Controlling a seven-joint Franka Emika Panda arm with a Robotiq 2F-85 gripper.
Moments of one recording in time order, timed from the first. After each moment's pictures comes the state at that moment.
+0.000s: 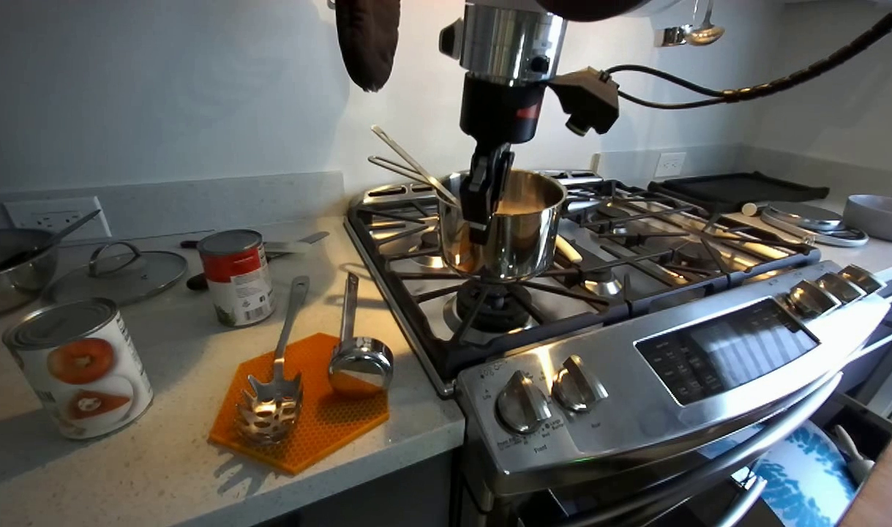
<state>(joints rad) 0.17 0.01 0.13 -2.46 -0.15 2.63 -0.28</state>
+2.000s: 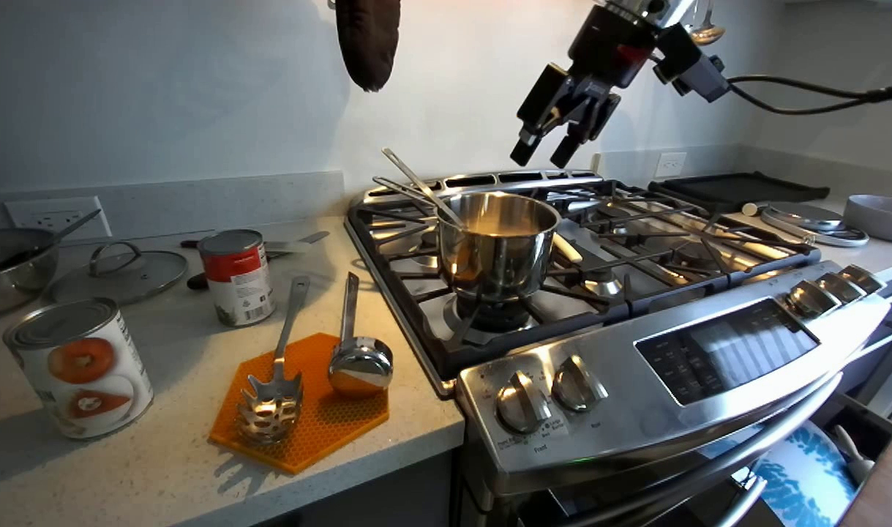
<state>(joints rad) 0.08 -0.20 0.00 -2.59 0.58 2.73 -0.65</state>
